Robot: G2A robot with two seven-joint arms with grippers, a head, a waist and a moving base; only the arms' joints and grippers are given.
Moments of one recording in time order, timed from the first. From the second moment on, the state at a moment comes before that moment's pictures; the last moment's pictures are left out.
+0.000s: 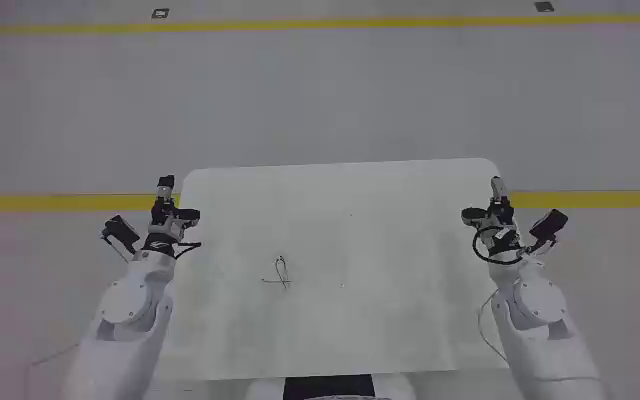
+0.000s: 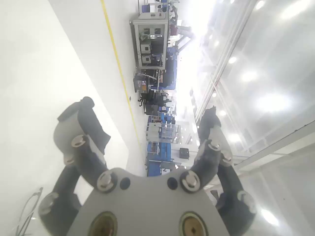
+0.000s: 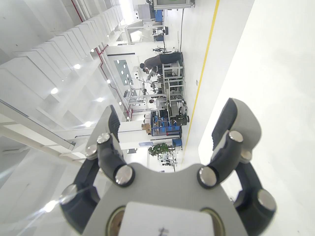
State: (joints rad) left arm 1.73 -1.15 -1.60 -1.80 -0.42 0.00 0.00; right arm -1.73 -1.15 1.60 -1.80 0.42 0.00 0.00
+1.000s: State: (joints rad) left arm 1.73 -1.15 -1.60 -1.80 -0.42 0.00 0.00; right arm -1.55 -1.14 1.38 -1.85 -0.03 0.15 0.27
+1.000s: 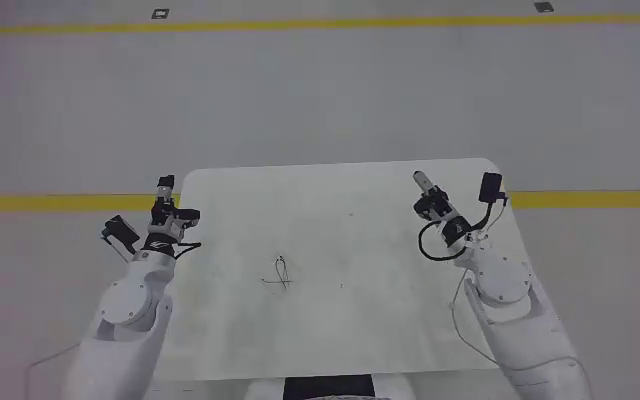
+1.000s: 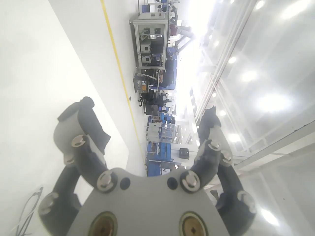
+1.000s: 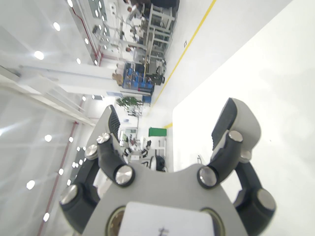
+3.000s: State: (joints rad) left arm 1.73 -1.15 -1.60 -1.80 -0.42 0.00 0.00; right arm -0.85 -1.30 0.61 -1.50 -0.66 0.13 0.80
